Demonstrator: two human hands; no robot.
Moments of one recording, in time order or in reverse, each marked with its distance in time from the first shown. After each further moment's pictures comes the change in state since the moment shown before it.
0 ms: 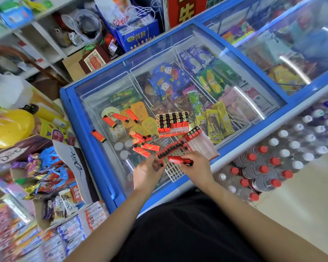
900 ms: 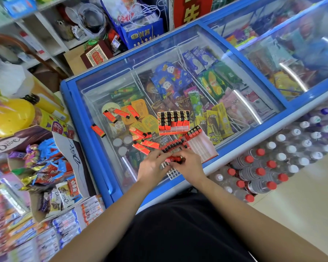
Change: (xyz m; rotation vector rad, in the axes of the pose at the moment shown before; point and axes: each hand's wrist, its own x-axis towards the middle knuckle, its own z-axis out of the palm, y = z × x) left_hand 0.011 -0.011 0.024 0.083 0.026 0.437; right_hand 0.011 -0.002 0.022 0.047 -0.056 -0.063
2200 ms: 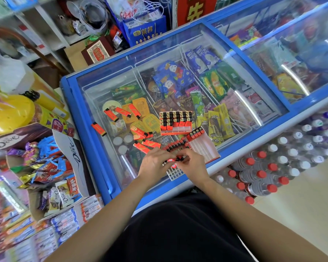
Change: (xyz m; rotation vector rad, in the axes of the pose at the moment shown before) left_hand 0.017 0.003 -0.014 -0.089 -0.047 0.112; right_hand 0.000 -0.005 -0.012 0.111 -0.029 0.053
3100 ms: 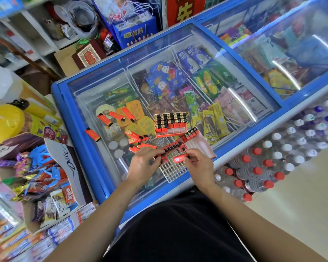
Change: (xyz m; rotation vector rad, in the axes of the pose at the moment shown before) left_hand 0.004 -0.006 -0.026 -0.058 0.052 -0.086; right_hand -0.013 0.008 -0.014 0.020 0.270 0.059
